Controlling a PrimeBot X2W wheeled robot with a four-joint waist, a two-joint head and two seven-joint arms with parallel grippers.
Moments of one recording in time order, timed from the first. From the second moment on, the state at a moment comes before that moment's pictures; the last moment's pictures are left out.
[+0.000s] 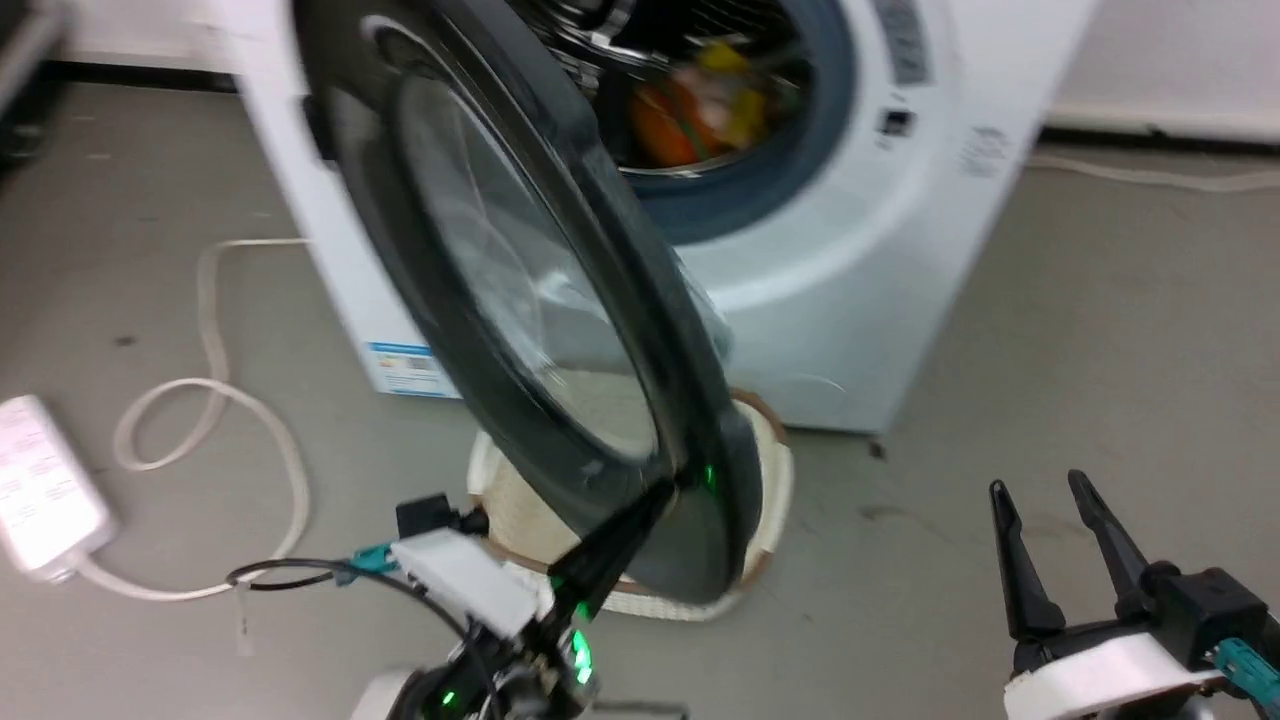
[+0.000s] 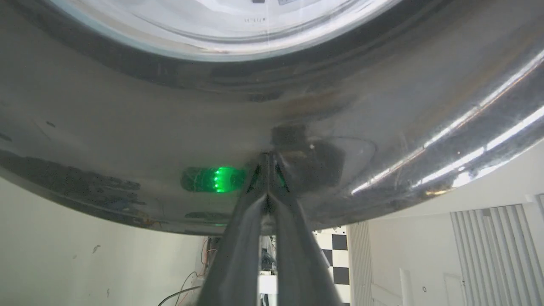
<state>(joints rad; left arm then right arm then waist) -0.17 0.05 -0.28 0.13 -1.68 -0.05 0.42 -0.03 -0.05 -0.06 0.13 0.09 0.13 -0.26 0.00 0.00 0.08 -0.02</state>
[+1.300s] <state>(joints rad) -0.61 0.08 -0.49 0.39 -1.67 -0.13 -0.11 -0.09 -0.05 -0.04 0.11 0.13 0.13 -0.26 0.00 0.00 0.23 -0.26</state>
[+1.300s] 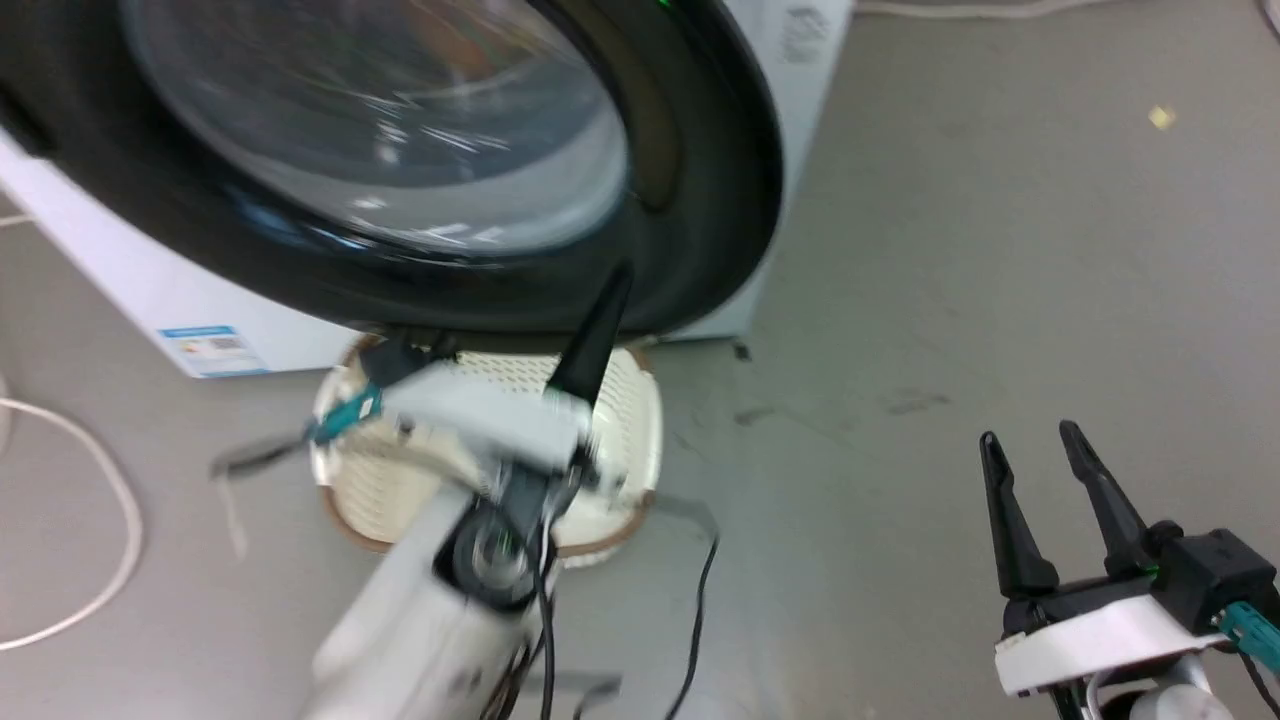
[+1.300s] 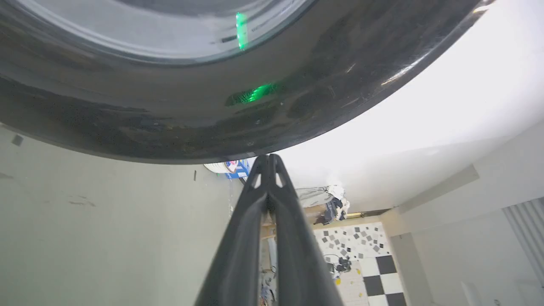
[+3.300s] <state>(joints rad) -0.11 0.09 -0.23 0.00 -0.11 0.09 -0.26 -0.48 -0.52 0.21 0.20 0.37 0.13 -0.15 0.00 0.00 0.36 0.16</state>
